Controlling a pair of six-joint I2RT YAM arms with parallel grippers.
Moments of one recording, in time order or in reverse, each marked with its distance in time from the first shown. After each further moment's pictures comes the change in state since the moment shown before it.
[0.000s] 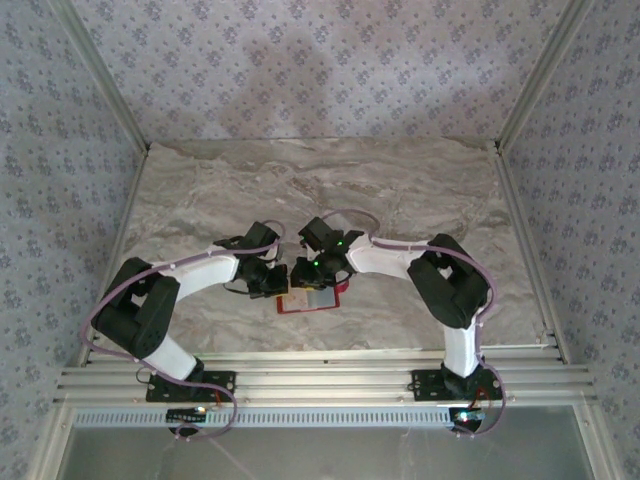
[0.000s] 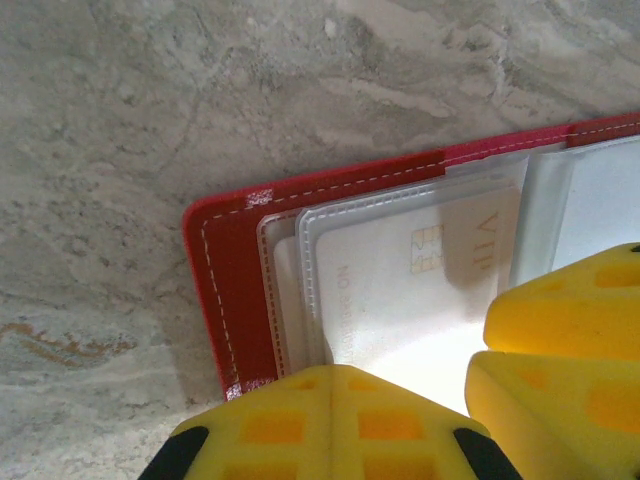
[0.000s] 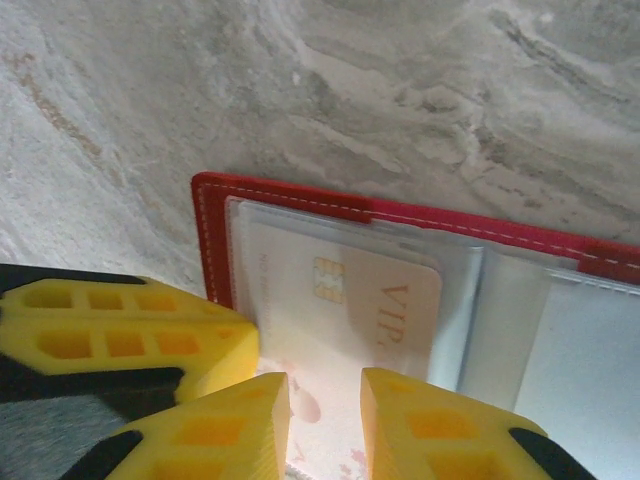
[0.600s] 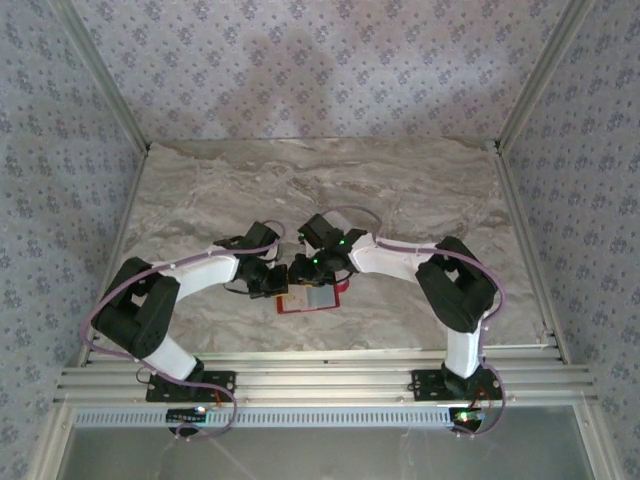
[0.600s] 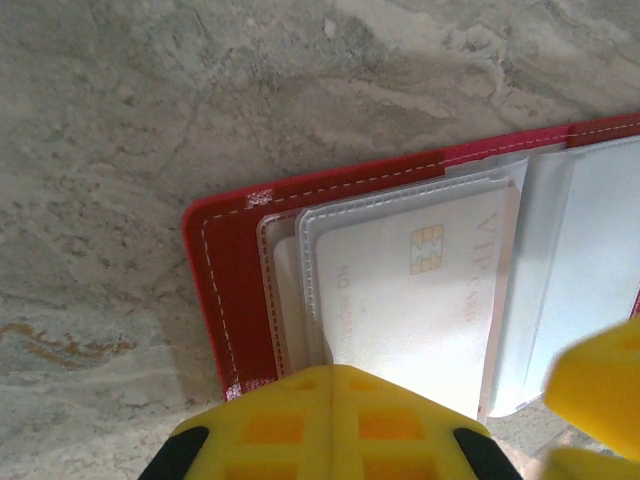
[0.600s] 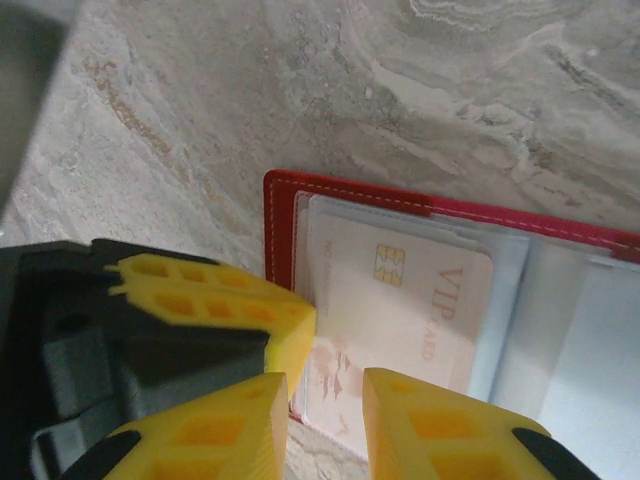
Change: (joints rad) left arm 0.000 0.000 0.000 0.001 0.000 0.000; right arm 0.007 -0.043 0.004 0.008 0.000 -0.003
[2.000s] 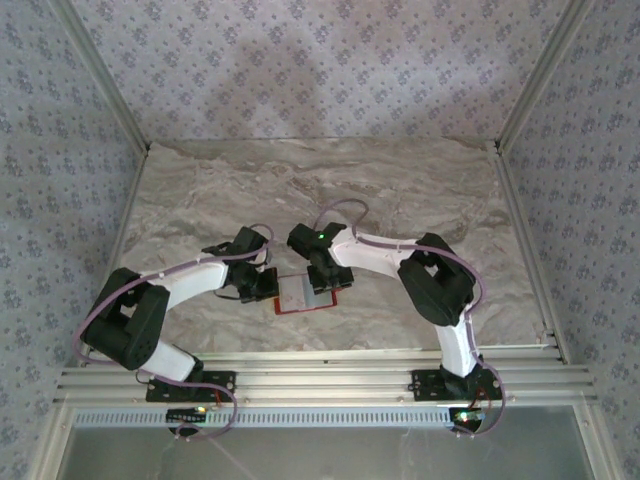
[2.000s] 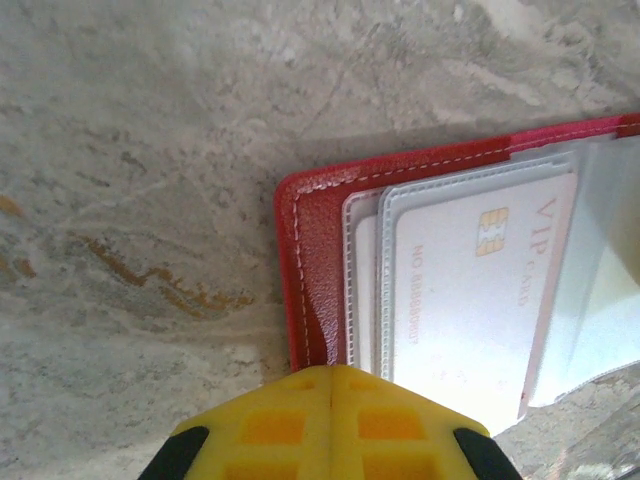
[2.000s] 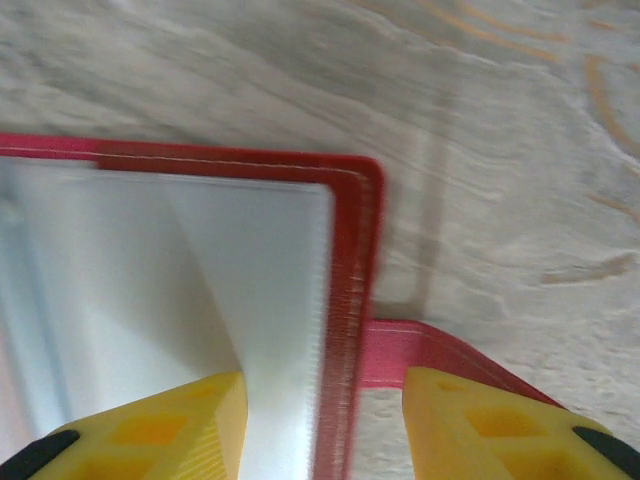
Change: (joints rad) left arm 0.055 -0.078 -0.087 0.024 -0.007 0.000; right arm 0.051 0.114 0.198 -0.558 0.468 -0.130
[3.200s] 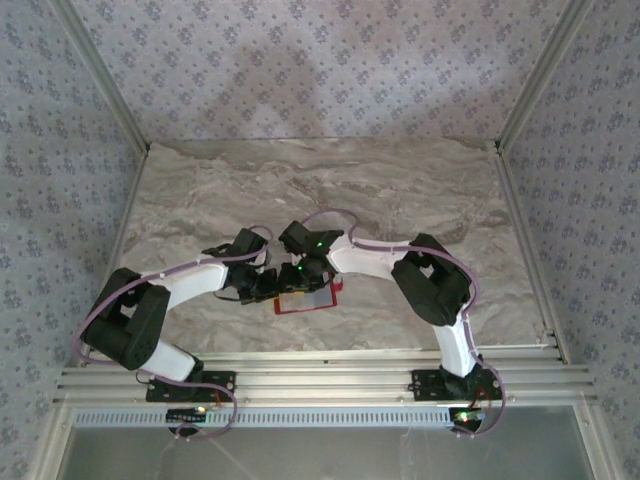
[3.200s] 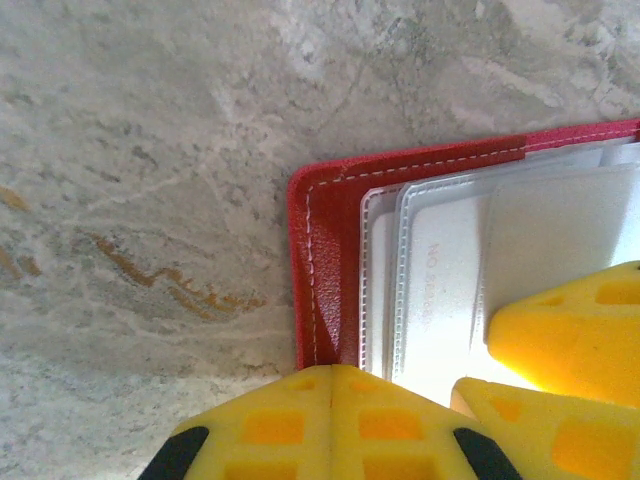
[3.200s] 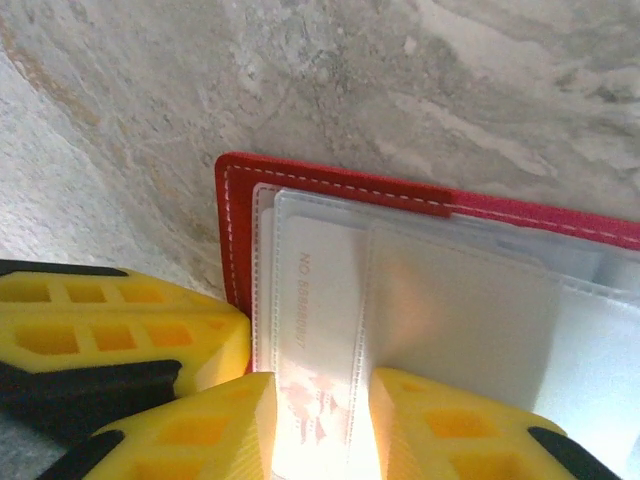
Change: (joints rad) left arm 0.000 0.000 -0.021 0.020 -0.003 -0.016; right arm 0.026 0.026 -0.034 0.401 -0.377 0.087
